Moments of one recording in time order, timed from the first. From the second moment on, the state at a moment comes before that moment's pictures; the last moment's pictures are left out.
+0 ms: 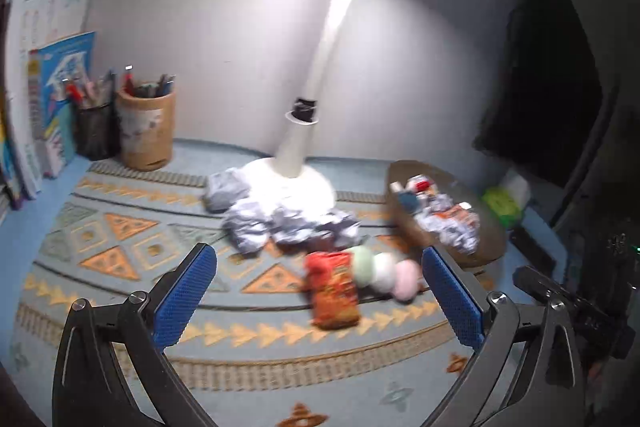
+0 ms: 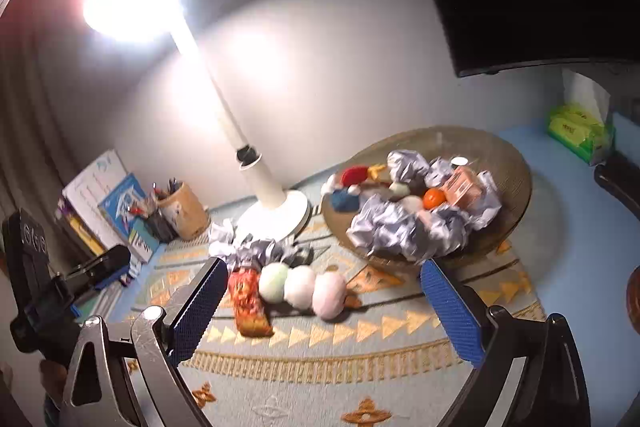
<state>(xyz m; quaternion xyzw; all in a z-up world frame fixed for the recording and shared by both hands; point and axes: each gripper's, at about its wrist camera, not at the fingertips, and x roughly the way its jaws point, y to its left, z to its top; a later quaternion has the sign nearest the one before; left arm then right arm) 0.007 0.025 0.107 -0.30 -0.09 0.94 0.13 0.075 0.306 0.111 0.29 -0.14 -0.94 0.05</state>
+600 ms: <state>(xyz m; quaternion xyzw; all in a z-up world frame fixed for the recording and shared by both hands) 0.015 0.034 0.015 -0.36 0.02 0.93 0.08 0.055 0.276 0.031 0.37 -0.09 -0.93 0.04</state>
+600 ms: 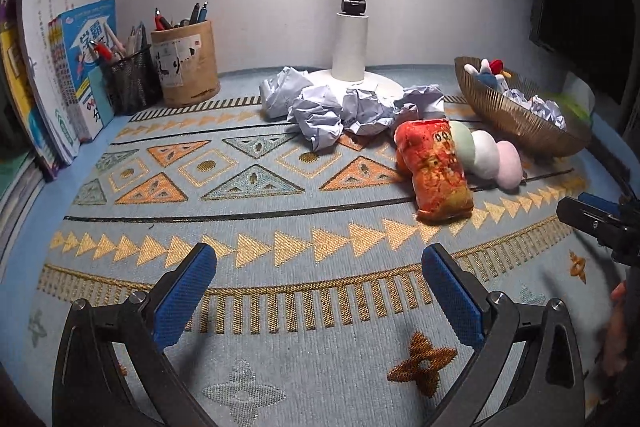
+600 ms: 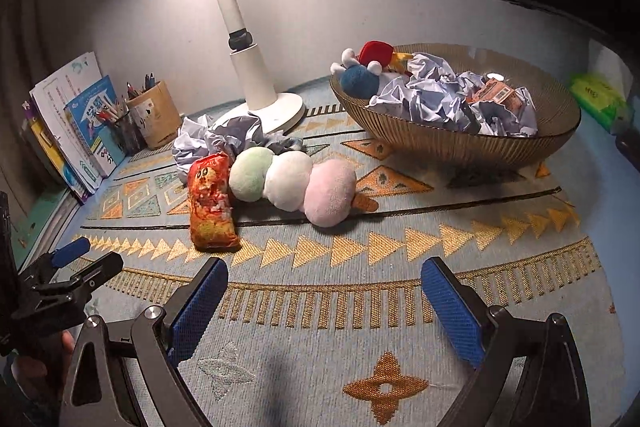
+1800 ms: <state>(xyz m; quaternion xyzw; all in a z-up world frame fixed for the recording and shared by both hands) -0.060 0.056 0.000 -0.42 -0.12 0.89 0.15 -0.017 0.247 0.045 0.44 -0.02 -0.89 0.11</state>
